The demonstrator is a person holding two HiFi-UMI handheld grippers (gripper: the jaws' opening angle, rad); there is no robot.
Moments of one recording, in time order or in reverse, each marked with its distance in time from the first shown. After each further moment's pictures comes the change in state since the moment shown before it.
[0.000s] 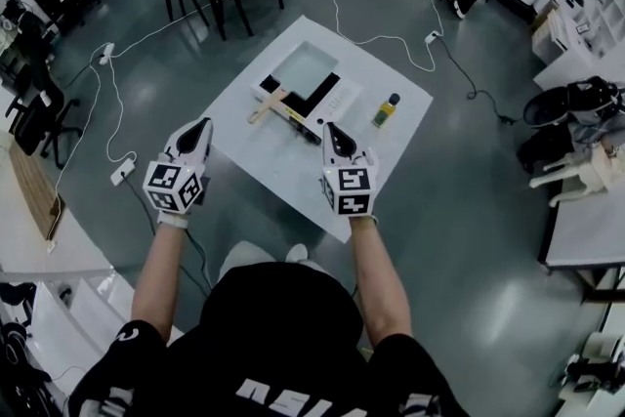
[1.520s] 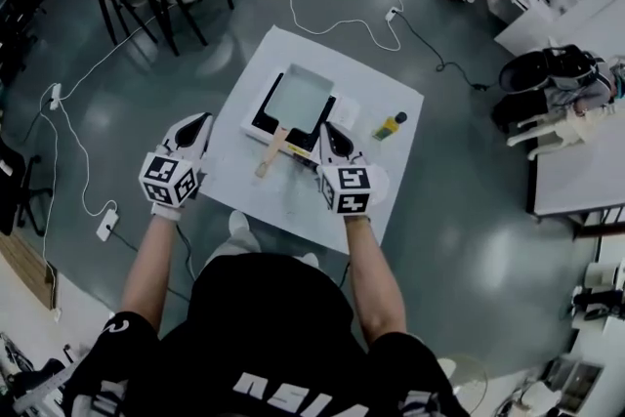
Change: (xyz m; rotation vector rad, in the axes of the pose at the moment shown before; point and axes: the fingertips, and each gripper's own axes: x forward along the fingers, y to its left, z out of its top) left arm 0.176 0.140 -0.005 -0.015 0.052 -0.323; right arm 0.162 -0.014 0.016 0.096 0.072 -0.236
